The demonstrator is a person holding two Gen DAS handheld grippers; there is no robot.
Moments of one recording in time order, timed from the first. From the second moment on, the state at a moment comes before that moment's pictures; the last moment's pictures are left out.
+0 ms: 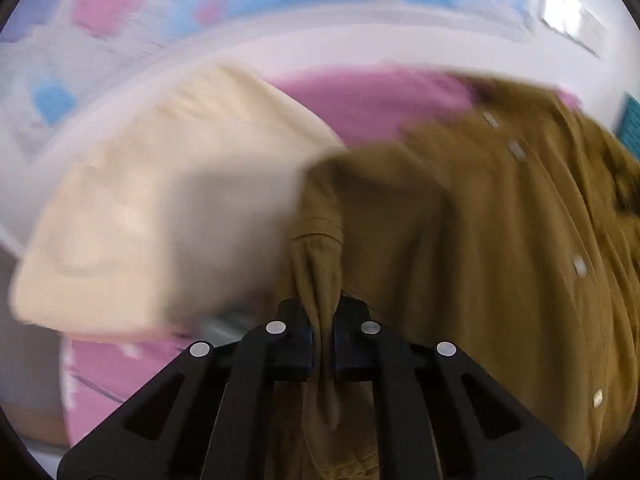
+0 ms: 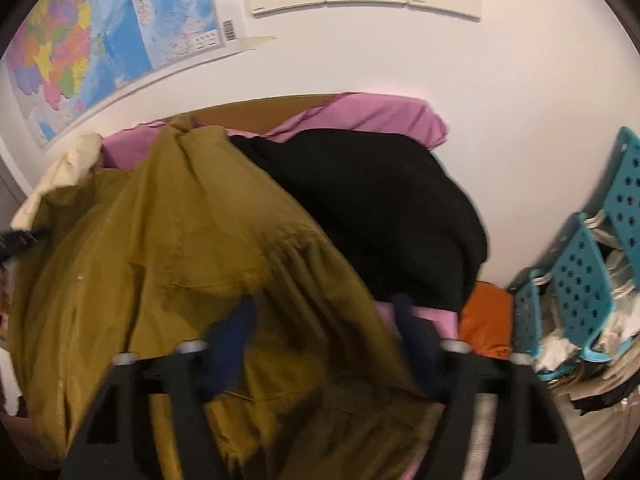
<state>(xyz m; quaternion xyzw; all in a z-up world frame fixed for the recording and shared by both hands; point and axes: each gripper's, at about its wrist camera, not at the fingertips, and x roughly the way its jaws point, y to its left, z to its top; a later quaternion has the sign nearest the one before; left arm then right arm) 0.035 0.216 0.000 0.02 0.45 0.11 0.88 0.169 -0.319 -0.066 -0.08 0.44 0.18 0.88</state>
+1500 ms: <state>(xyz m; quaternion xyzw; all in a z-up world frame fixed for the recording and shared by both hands) -0.048 -0.121 -0.017 -0.05 0.41 -0.46 0.79 0.026 -0.339 0.000 0.10 0.38 0.34 0.86</state>
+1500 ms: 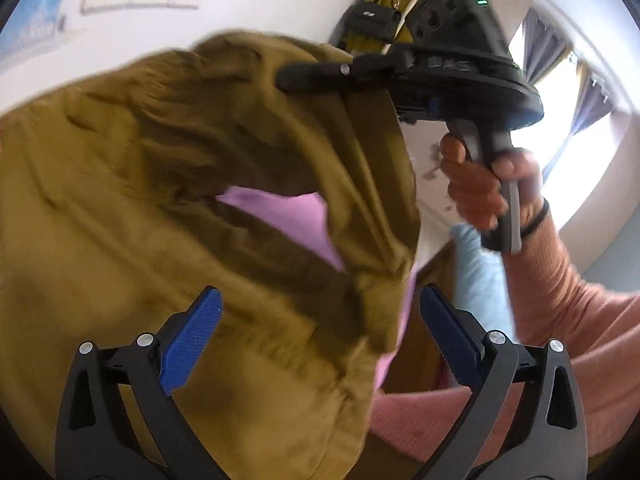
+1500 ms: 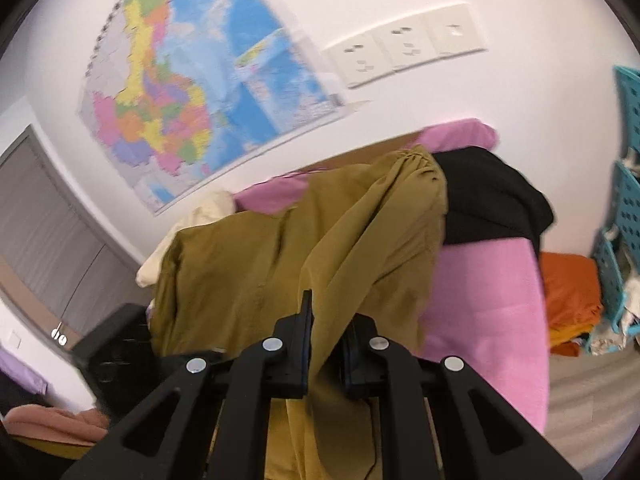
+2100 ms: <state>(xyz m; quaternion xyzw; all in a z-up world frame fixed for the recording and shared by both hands) -0.074 0.008 0.028 -0.11 0.34 -0.37 0.86 0.041 -0.223 0.027 0.07 0.39 0.44 0.81</state>
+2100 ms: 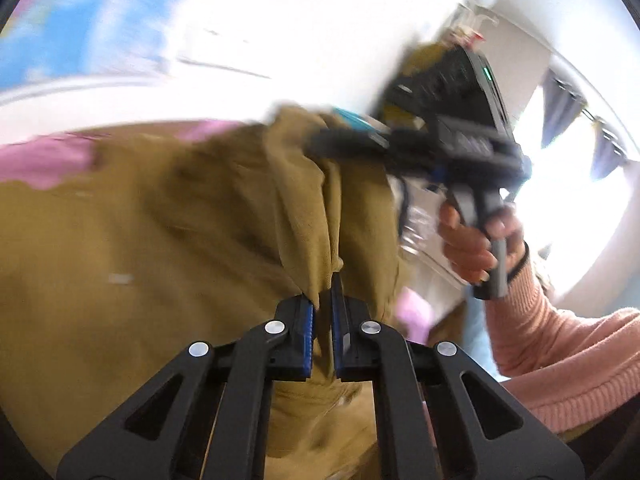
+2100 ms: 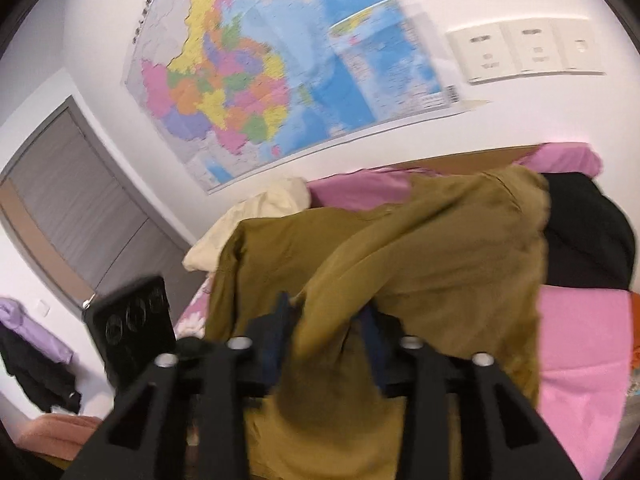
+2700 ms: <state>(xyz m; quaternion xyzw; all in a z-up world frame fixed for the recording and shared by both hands) -0.022 0.169 -0.010 -0.08 0.48 -0.11 0.87 0.150 -0.258 -0.052 0.05 0.43 0.27 0.86</state>
